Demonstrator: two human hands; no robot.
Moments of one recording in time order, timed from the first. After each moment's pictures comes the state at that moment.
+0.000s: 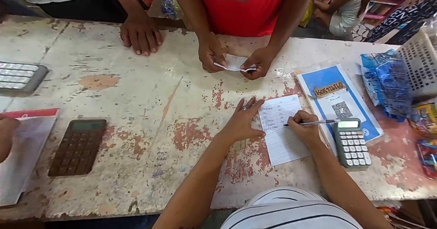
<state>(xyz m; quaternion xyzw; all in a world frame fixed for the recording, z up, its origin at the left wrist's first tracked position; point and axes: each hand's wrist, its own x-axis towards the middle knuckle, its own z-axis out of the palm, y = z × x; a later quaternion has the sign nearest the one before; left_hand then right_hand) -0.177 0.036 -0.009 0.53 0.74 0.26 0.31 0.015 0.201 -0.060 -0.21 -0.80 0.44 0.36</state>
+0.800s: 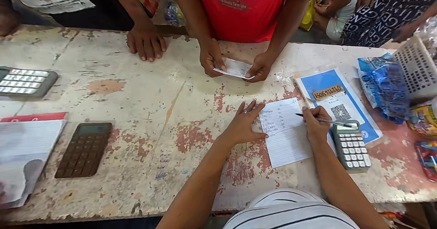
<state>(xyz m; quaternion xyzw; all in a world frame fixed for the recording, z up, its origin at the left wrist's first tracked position) -0.177 0.036 -0.005 0.54 0.74 0.25 0.30 0.014 0.216 -0.054 -0.28 -0.64 0.53 0.48</state>
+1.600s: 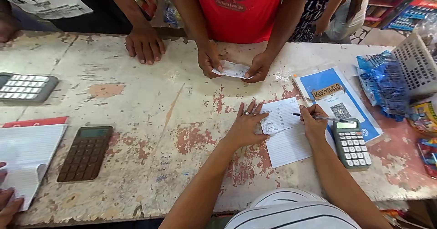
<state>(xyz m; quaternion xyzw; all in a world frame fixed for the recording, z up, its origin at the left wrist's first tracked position) -0.167 0.036 -0.019 0.58 0.74 0.27 0.23 0.009 0.213 -0.051 -0.31 -0.65 0.53 0.45</state>
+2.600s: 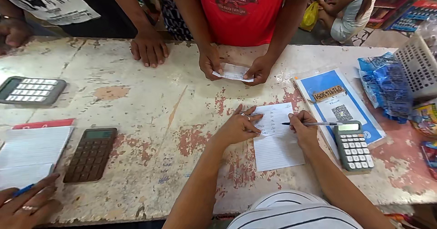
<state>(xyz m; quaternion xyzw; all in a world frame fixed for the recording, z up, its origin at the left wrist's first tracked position) -0.197 0.021 -0.006 0.60 0.67 0.33 0.29 -0.001 0.193 -0.043 -0.28 -0.62 0.62 0.39</state>
